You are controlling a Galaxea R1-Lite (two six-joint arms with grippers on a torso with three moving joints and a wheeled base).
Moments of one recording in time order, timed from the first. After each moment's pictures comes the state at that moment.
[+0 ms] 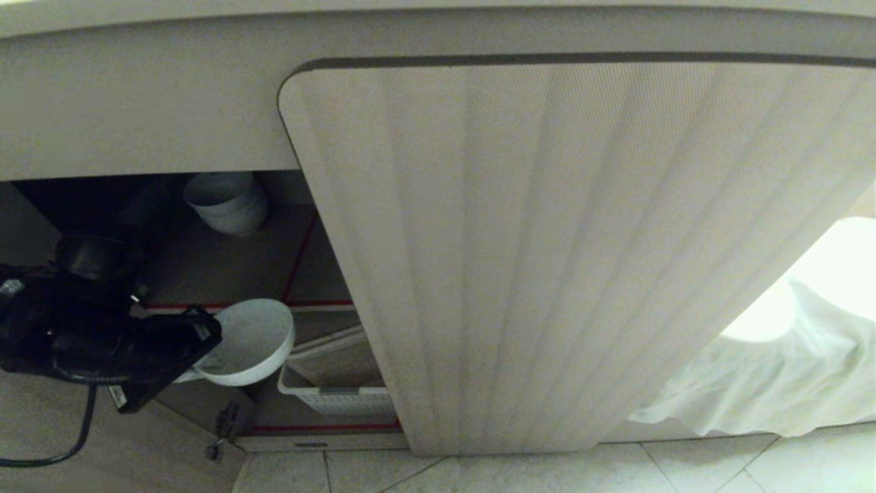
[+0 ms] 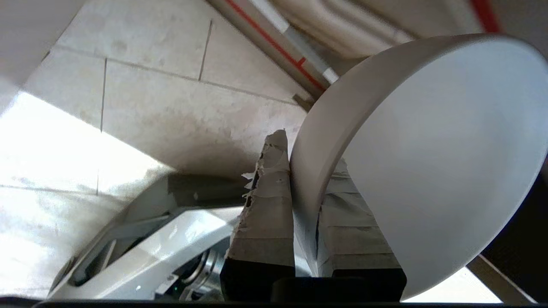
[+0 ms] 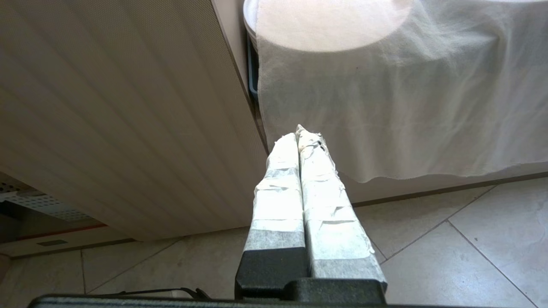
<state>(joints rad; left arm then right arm) 0.00 1.56 -0.87 0.28 -0.06 -0.78 0.01 0.00 0.00 -0.01 -0.05 0.18</state>
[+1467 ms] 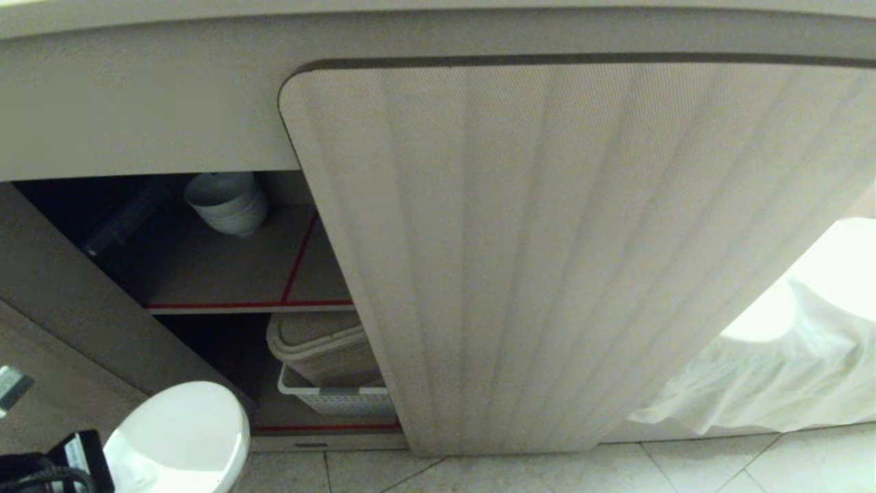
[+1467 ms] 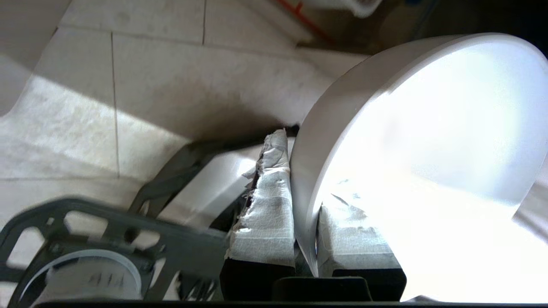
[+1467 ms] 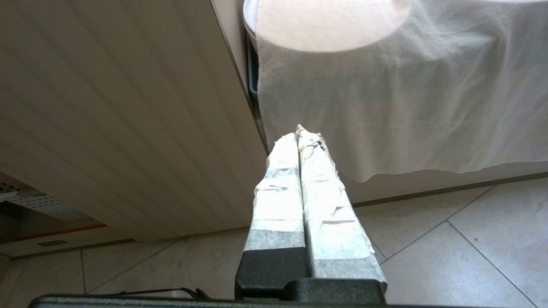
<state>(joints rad) -0.11 0.98 -0.56 0.45 -0.06 -0.75 0.01 0.00 0.00 -0.01 -0.05 0.18</state>
